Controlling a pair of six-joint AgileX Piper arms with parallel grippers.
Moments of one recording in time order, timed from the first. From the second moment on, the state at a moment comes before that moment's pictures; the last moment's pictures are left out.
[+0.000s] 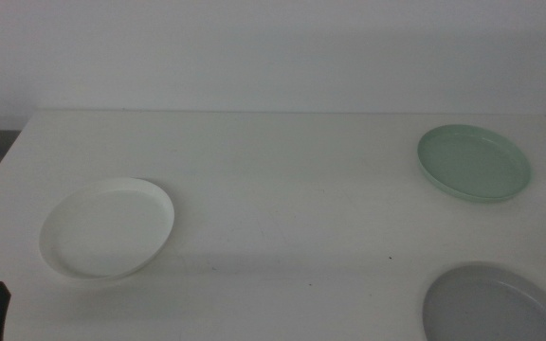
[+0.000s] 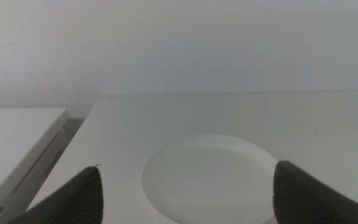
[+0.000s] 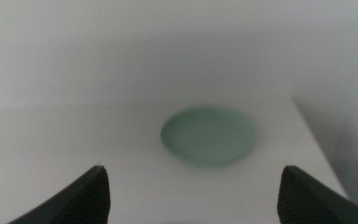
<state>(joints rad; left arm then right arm) -0.02 0.00 0.00 0.03 0.20 -0.05 0.03 0.21 -0.44 0.01 0.55 0.07</state>
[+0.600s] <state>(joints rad) -0.02 0.00 0.00 0.03 0.20 -0.05 0.03 0.40 -0.86 0.03 1.06 0.16</state>
